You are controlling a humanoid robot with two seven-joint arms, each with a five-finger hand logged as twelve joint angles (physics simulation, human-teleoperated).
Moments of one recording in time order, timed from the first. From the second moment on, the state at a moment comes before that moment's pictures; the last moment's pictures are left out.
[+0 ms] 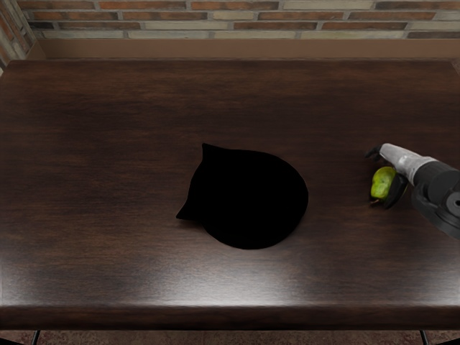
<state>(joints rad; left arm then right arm) -0.06 0.00 0.00 0.00 0.10 0.18 0.61 0.88 -0.78 0.19 1.47 -1.18 -0.16 -0.61</state>
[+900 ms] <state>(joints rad) -0.06 0.00 0.00 0.00 0.10 0.18 0.61 0.91 -0.80 0.25 1.48 -1.07 -0.12 -0.61</state>
